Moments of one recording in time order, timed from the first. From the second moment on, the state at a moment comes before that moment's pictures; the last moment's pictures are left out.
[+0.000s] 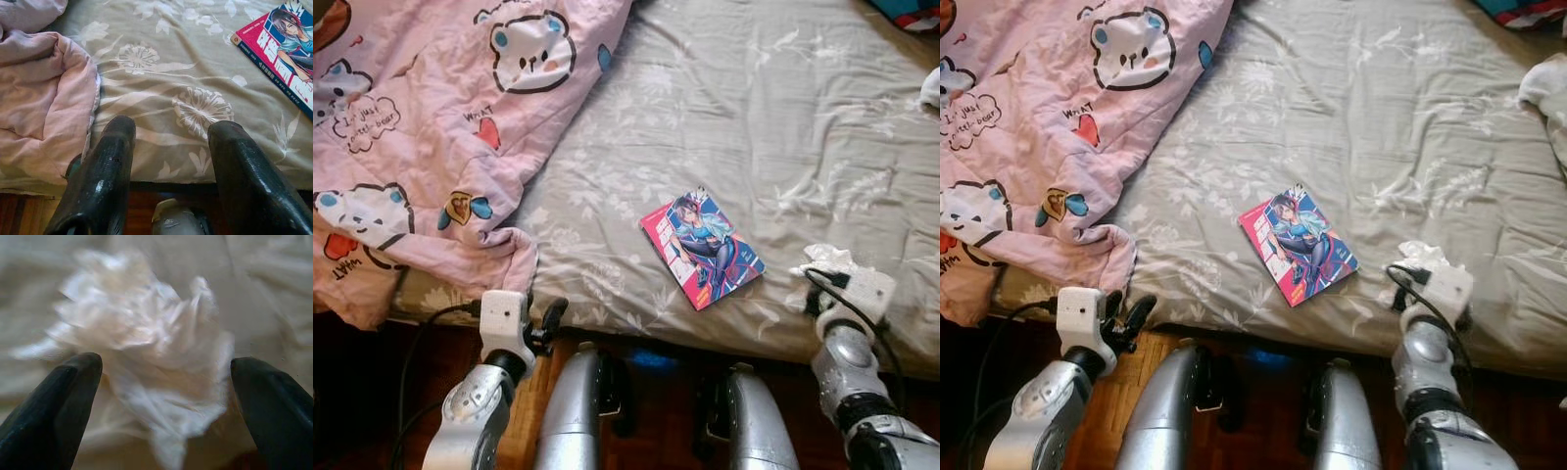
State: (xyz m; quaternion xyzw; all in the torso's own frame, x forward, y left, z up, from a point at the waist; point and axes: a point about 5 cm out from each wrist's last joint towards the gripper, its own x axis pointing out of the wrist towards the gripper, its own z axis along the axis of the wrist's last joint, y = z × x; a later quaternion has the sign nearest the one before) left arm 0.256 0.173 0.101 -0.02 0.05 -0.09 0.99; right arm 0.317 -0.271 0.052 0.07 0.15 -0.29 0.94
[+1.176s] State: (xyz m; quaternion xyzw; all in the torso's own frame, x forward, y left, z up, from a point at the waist) left arm 0.246 0.169 0.102 0.00 0.05 -0.10 0.99; right arm 0.298 -0.267 0.026 0.07 0.20 -0.26 0.94
